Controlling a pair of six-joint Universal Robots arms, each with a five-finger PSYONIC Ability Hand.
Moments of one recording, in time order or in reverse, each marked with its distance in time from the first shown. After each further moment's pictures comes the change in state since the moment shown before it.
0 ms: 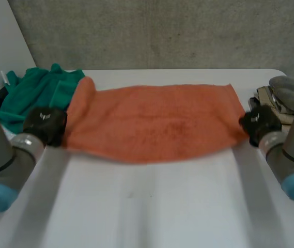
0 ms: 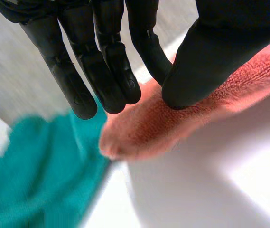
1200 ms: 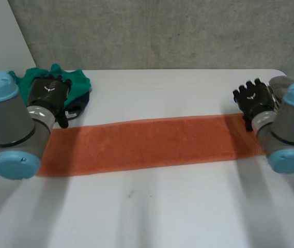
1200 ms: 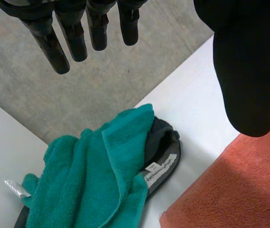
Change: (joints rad) left arm -0.103 -0.137 0.322 -0.054 -0.180 0.038; right arm 0.019 0.201 -0.323 -0.027 0.008 0.073; left_hand -0.954 -0.994 -0.983 -0.998 -0.941; right_hand -0.913 -0.964 -0.978 -0.982 -0.946
